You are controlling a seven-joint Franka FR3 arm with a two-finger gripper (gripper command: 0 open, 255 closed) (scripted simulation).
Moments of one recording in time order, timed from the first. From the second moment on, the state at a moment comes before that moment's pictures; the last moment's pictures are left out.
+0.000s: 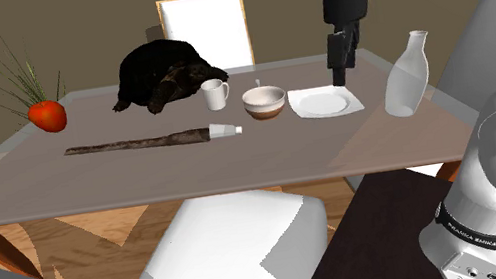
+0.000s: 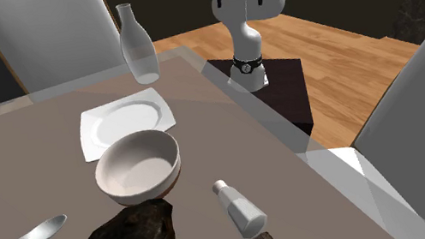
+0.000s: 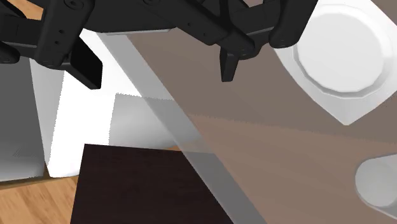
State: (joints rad) arm 0.01 -0.78 0.04 -2.42 -0.02 1.57 -0.09
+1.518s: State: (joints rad) arm 0.10 -0.16 -0.11 -2.33 0.03 2.33 -0.54
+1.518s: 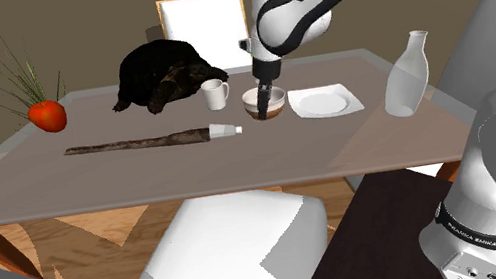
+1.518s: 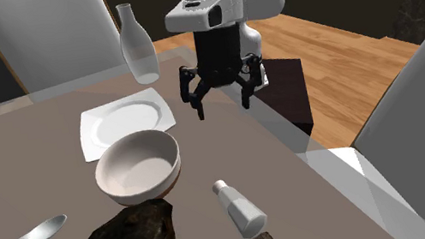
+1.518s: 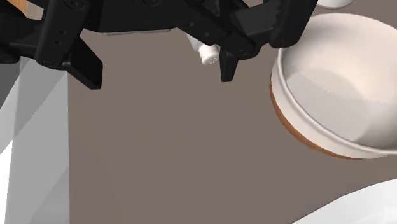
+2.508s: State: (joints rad) arm 0.11 0.27 -0.08 -2.02 0.21 2.55 -0.84
